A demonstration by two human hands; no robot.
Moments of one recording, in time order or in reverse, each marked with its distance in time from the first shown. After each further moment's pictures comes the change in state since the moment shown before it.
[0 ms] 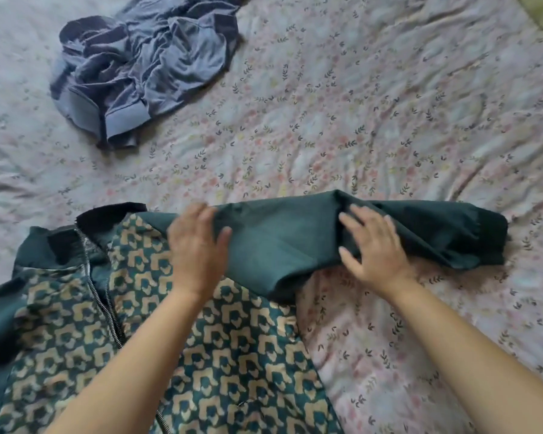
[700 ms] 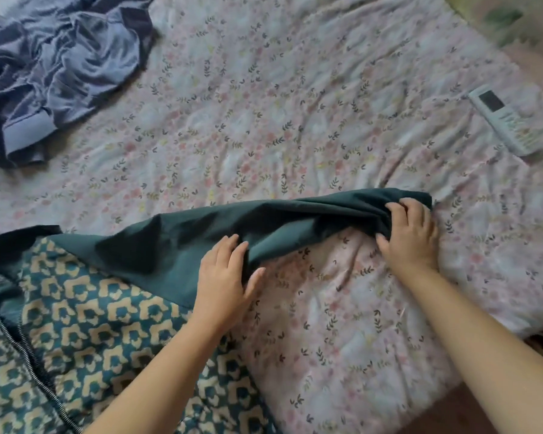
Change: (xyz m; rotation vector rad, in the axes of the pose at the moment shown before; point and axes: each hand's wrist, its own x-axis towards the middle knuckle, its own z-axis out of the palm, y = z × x) left_hand -0.037 0.107 0.066 0.013 -0.457 0.164; right_hand -0.036 0.130 -0.042 -0.160 -0.039 0.502
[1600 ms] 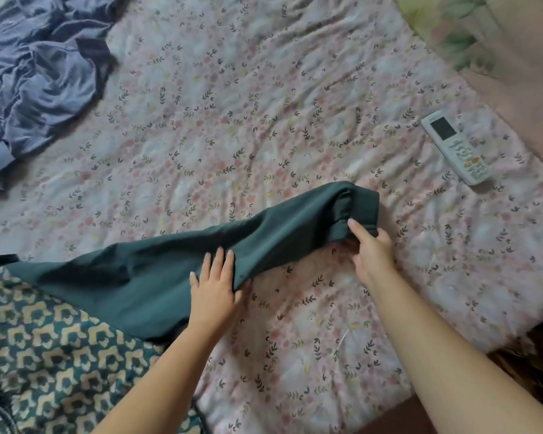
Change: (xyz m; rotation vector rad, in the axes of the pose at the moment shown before) left_hand 0.047 0.086 0.017 0.082 -0.304 -0.252; right_hand 0.062 0.035 -0.017 1.498 -0.207 0.975
